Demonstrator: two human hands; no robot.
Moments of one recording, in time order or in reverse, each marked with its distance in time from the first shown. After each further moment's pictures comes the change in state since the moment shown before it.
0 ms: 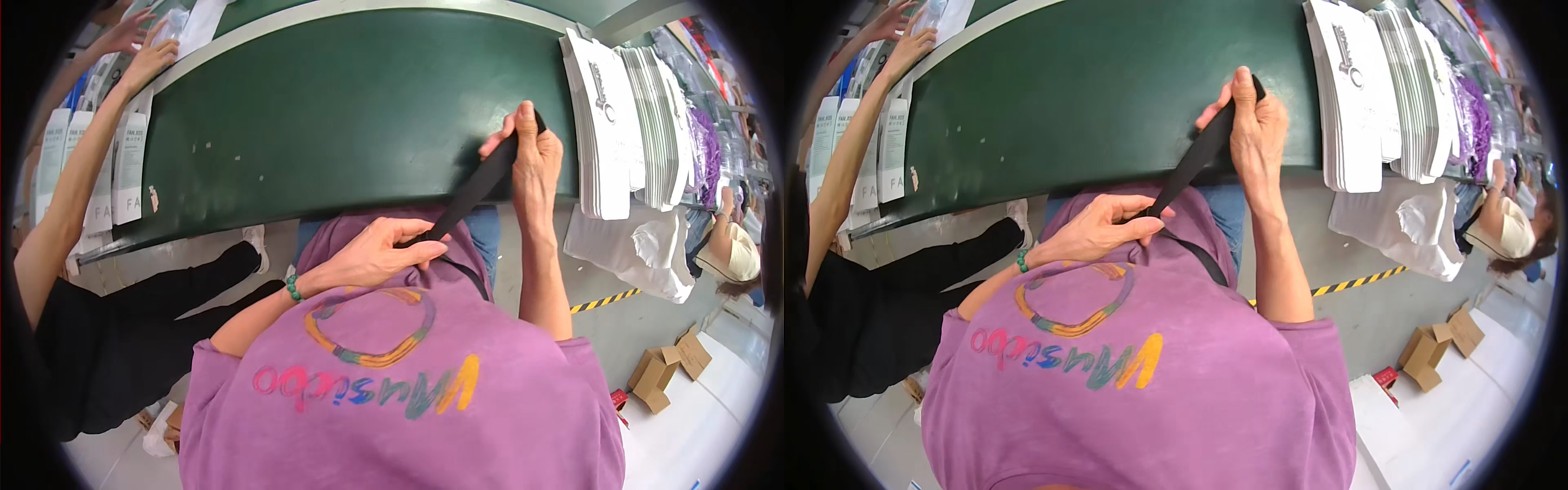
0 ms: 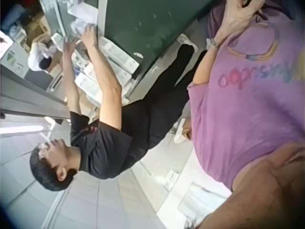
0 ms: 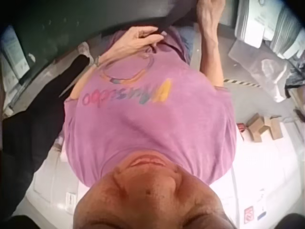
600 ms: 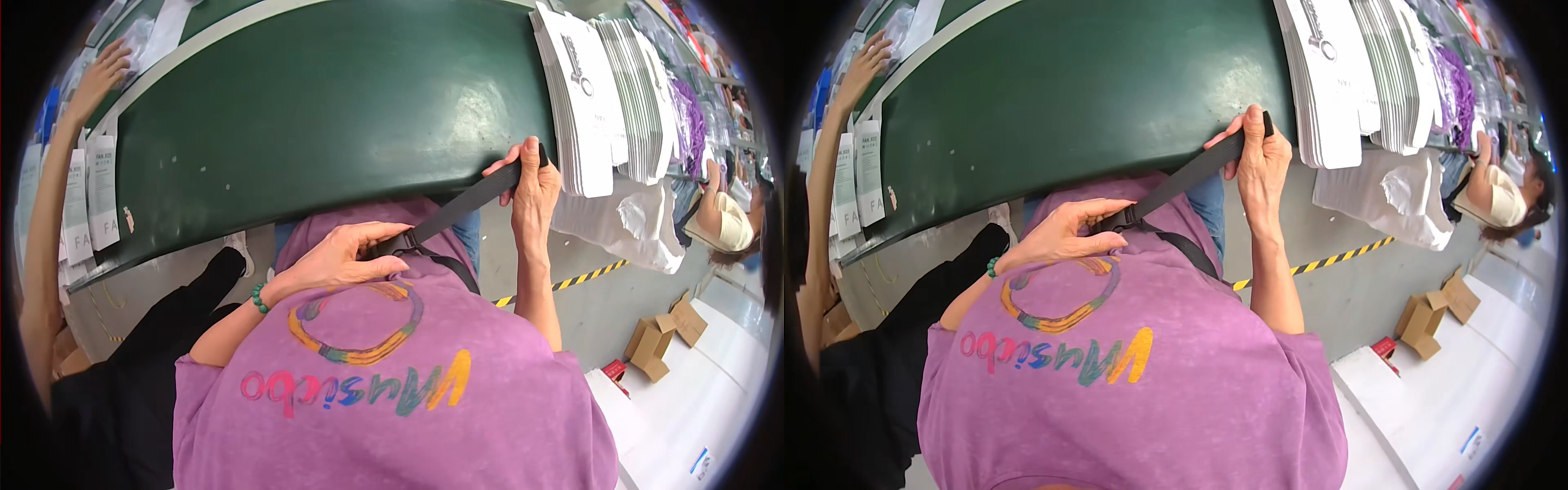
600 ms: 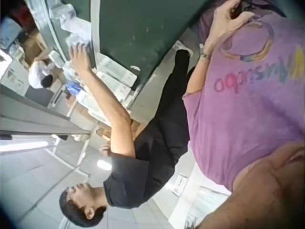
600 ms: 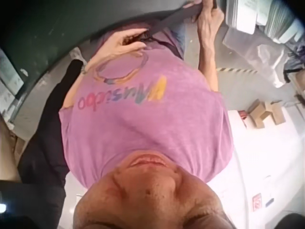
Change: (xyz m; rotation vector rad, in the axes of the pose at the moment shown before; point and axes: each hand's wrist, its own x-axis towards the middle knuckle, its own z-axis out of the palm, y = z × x) left_hand -0.011 -0.001 -0.008 0.009 -0.026 -0.024; right_hand -0.036 0.019 -0.049 -0.081 0.139 0.100
